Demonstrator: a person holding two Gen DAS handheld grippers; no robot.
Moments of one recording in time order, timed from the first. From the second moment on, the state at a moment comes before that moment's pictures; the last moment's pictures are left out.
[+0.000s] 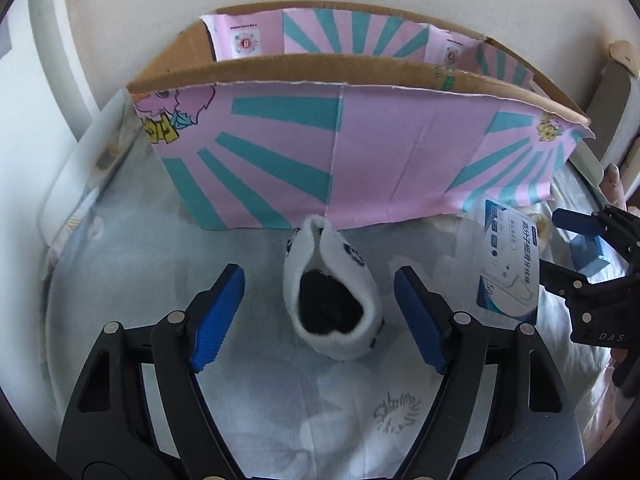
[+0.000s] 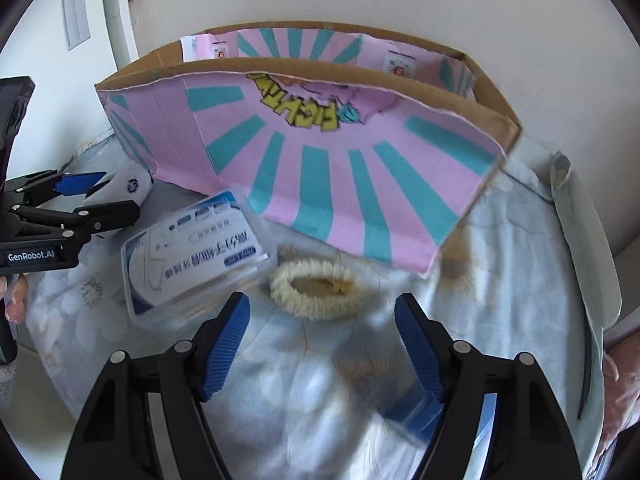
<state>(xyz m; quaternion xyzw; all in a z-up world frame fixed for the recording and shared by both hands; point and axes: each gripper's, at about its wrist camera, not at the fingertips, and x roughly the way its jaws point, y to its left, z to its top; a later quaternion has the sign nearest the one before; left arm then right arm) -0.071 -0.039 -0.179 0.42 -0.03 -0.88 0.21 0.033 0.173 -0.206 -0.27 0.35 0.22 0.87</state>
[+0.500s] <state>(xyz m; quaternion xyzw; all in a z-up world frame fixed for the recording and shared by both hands) -0.081 -0.038 -0.186 0.43 -0.03 -0.88 0.21 0.032 0.171 -0.206 -0.27 0.34 0.22 0.87</state>
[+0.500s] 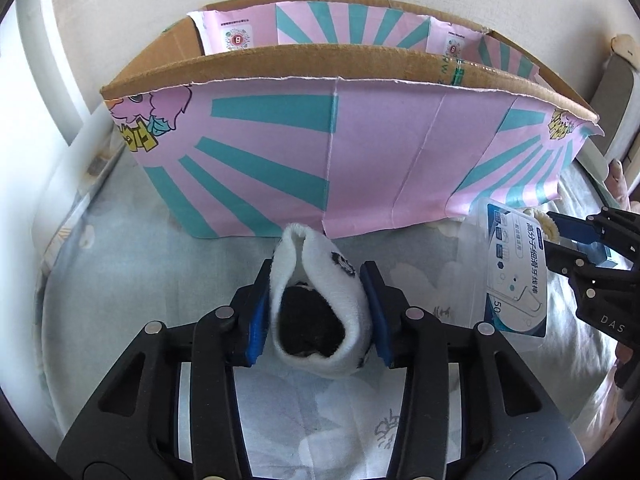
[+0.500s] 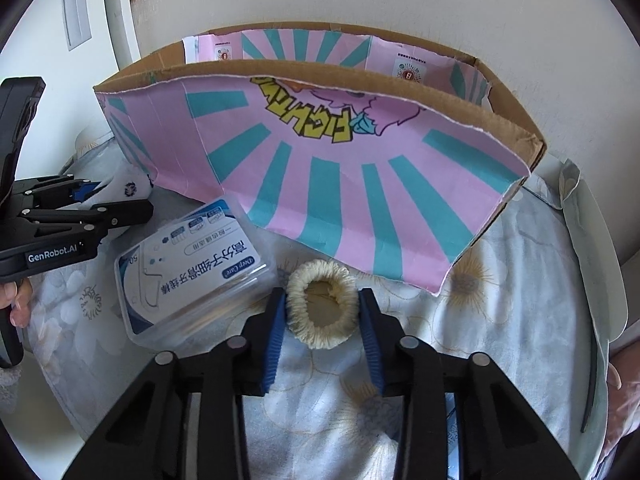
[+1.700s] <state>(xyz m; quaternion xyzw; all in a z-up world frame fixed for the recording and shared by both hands) -0.004 0.036 -0.023 0.35 0.03 -0.89 0.28 -0.070 0.190 -0.041 -0.16 0.29 0.17 0.93</state>
